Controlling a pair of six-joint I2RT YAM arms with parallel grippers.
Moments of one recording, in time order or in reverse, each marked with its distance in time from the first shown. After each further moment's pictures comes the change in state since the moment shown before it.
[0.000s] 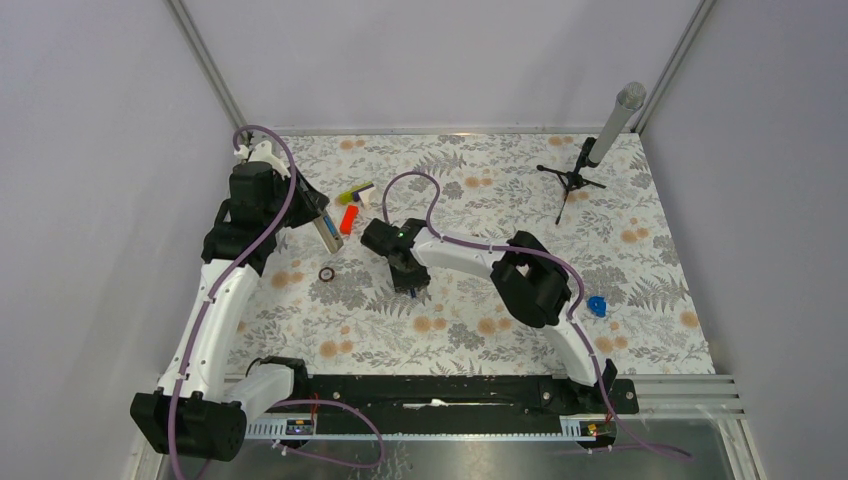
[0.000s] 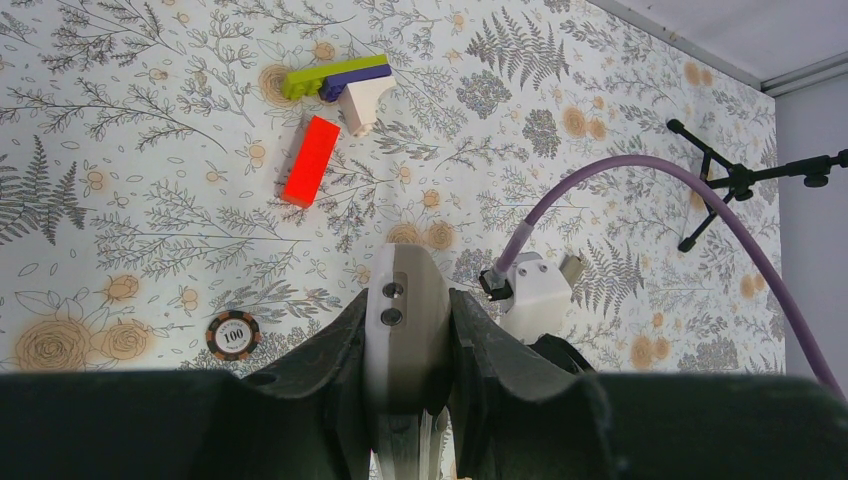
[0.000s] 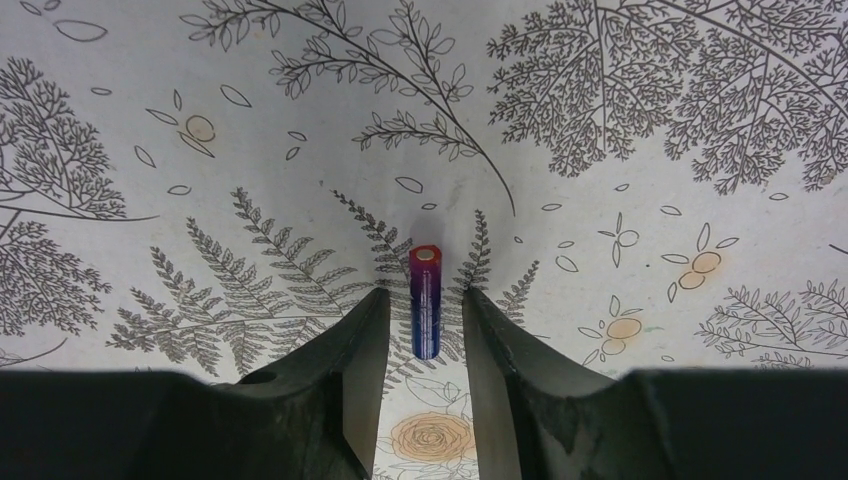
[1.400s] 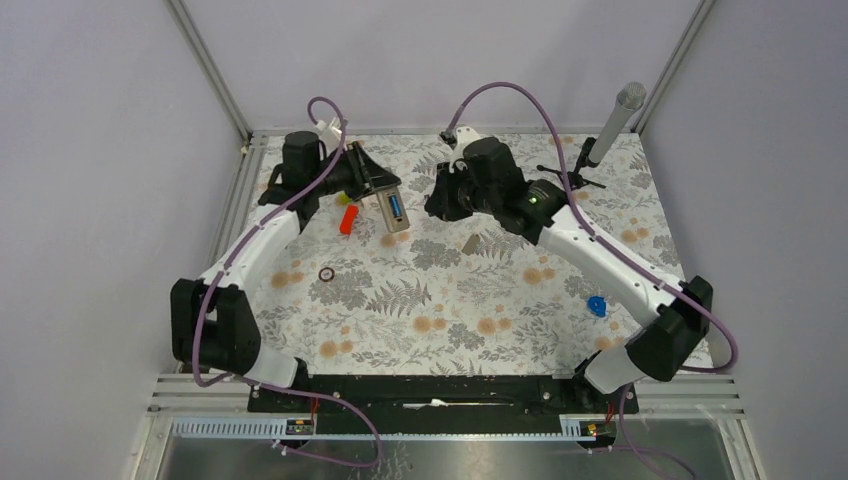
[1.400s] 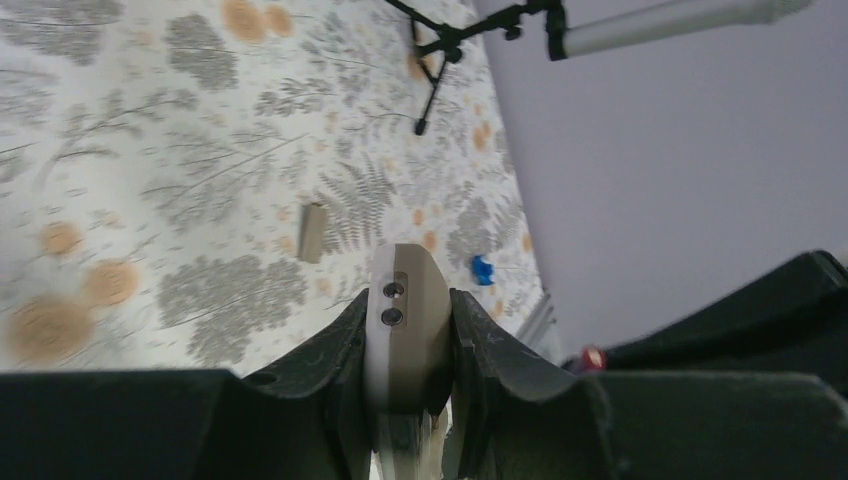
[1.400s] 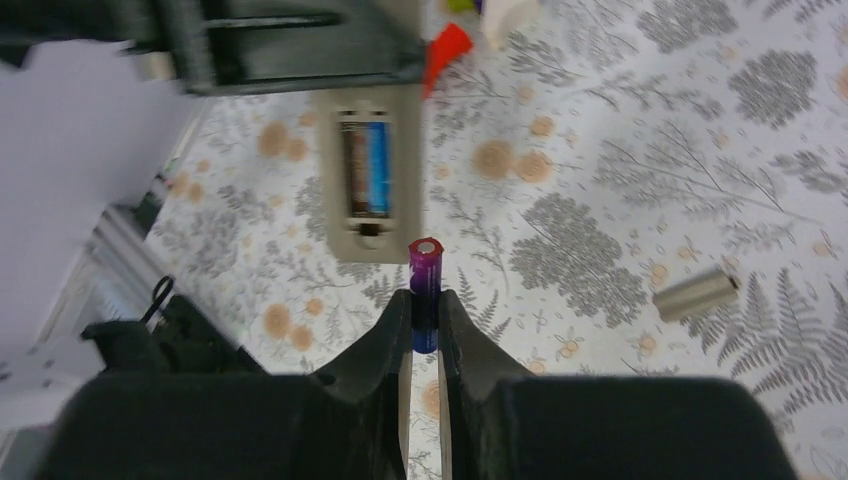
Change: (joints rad) left arm -0.087 0.395 0.050 0.443 0.587 -0.215; right arm -0.257 -0.703 -0.258 0.346 -0.275 -0.330
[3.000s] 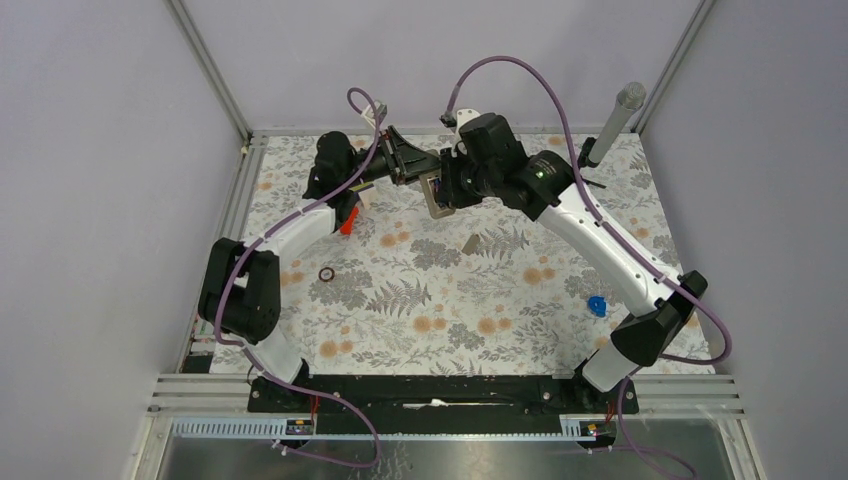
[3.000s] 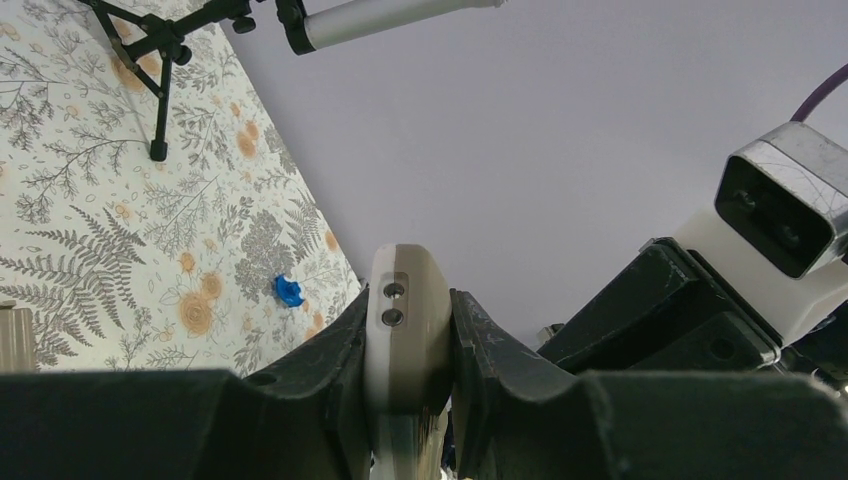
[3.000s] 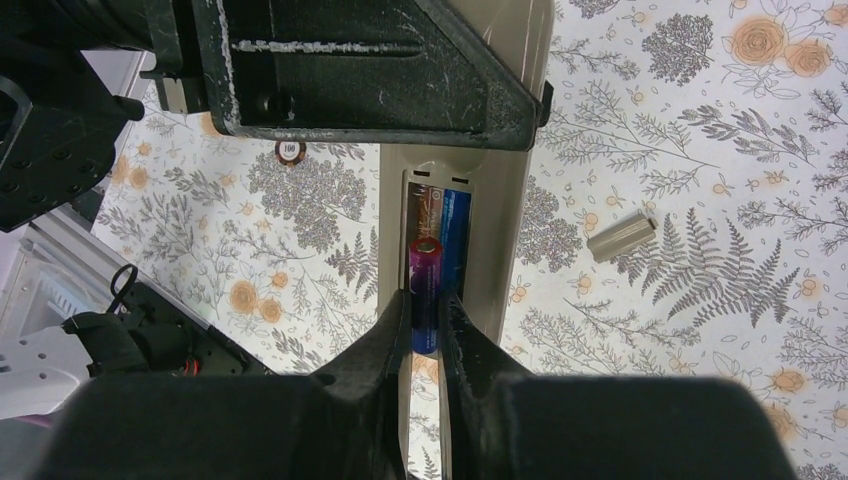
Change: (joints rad) left arm -0.166 0.231 0.010 0.775 0.177 -0.579; right arm 0.000 0.073 0.309 -0.337 0.053 -0.054
